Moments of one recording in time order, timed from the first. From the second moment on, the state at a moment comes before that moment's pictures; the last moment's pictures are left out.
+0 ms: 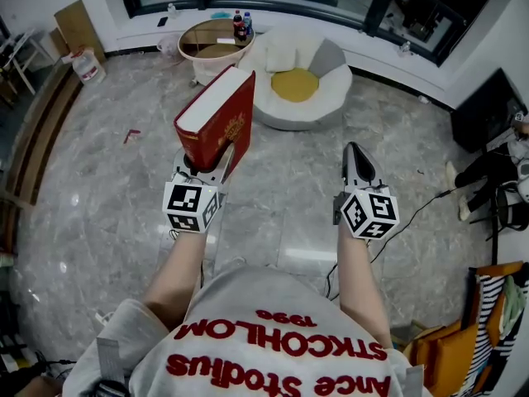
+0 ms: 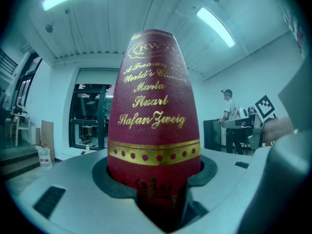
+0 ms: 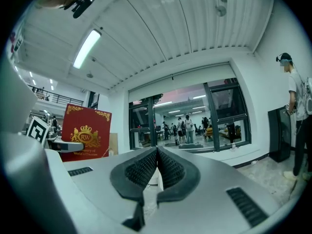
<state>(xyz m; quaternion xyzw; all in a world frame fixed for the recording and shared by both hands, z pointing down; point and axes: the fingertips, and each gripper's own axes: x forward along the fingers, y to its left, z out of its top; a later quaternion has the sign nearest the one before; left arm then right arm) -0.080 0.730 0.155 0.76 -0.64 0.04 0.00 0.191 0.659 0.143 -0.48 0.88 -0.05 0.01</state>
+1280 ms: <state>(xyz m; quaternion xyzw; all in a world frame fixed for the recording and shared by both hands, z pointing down) -0.041 0.631 0.174 0.75 -0.65 0.05 0.01 0.232 0.567 0.172 -0.46 0.88 -0.08 0.01</state>
